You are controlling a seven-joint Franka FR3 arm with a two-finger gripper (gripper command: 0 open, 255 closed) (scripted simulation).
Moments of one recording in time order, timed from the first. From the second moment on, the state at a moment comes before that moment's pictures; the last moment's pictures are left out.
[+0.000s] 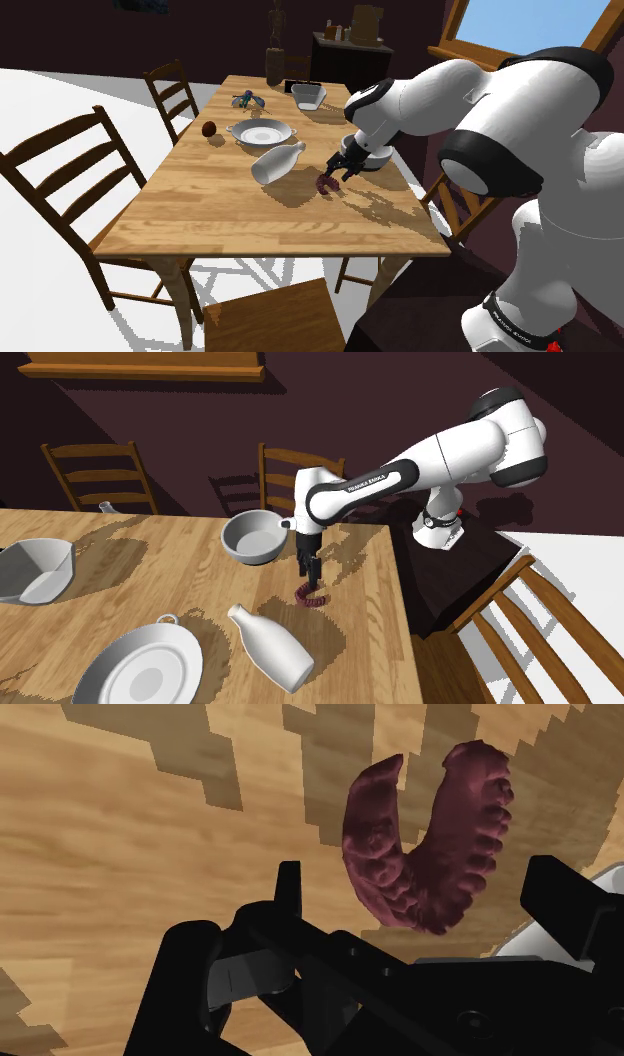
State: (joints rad) arm 1.03 0.74 -1.30 -2.13 1.45 2.03 -0.79
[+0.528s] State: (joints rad) arm 1.03 0.74 -1.30 -2.14 1.45 2.03 -0.79
